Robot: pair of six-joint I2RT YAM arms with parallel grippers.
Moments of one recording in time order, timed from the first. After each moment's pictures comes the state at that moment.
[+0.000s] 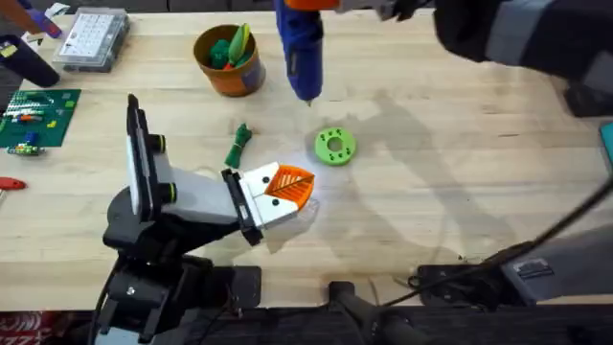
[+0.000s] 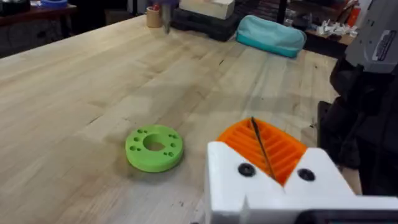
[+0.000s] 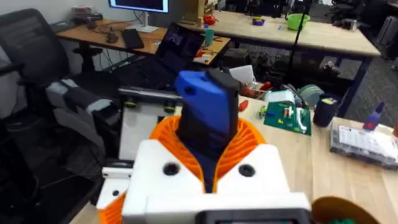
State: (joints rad) left arm -0.18 0.05 0.01 -0.08 0.96 -0.04; right arm 0.40 1.67 1.24 1.07 -1.50 0.57
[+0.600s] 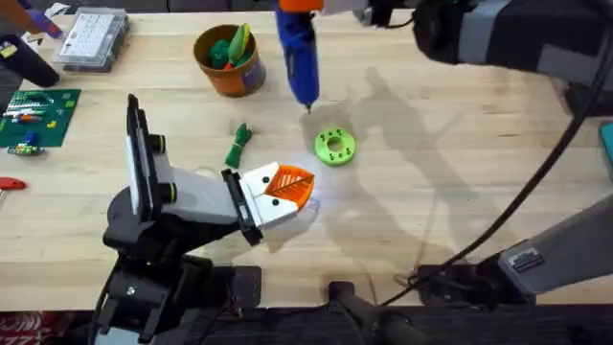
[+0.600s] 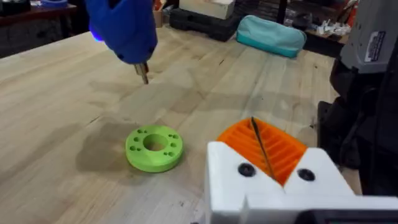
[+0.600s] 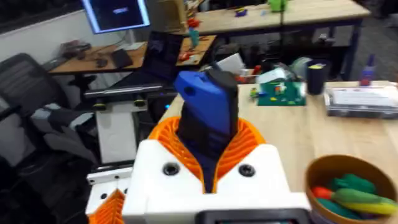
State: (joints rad) left arm -0.18 0.05 0.01 -0.08 0.96 -0.04; right arm 0.36 1.80 1.25 1.04 -1.44 0.64
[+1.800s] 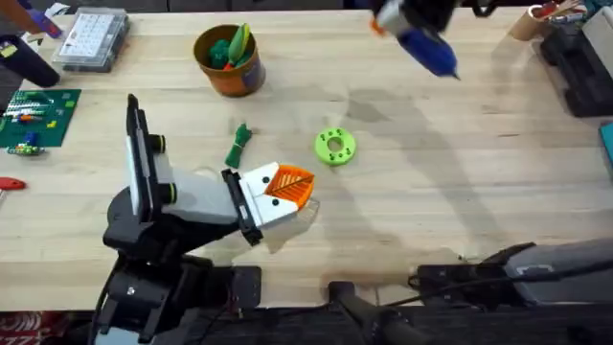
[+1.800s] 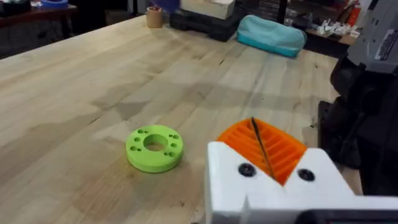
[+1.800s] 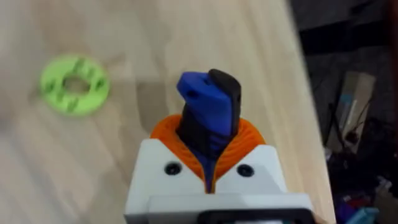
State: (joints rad) left arm -0.18 0.05 0.01 -0.08 0.96 -0.04; right arm 0.38 1.60 1.66 -0.98 -0.07 -0.84
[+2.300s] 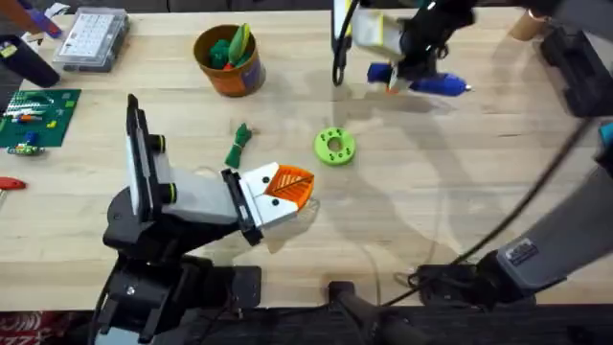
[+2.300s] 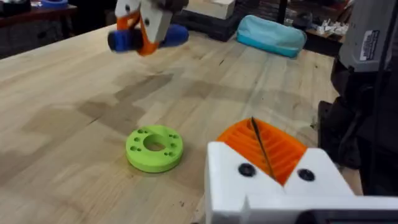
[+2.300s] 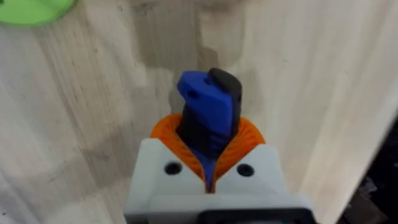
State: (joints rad) left arm -0.18 0.05 0.01 -0.08 0.96 -0.04; right arm 0.29 1.90 1.58 -1.00 0.06 -1.25
